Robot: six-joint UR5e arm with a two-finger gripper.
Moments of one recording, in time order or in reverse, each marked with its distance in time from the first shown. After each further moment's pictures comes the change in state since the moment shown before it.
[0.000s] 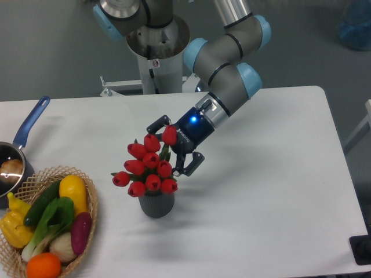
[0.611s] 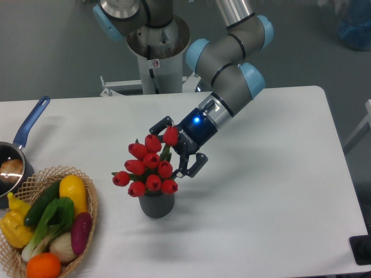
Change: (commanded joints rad) arm 0.006 -0.018 0.031 0.000 0.000 0.000
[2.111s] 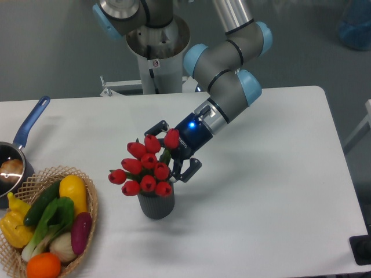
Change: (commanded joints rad) arm -0.031 -0.018 0.008 0.000 -0.023 0.009
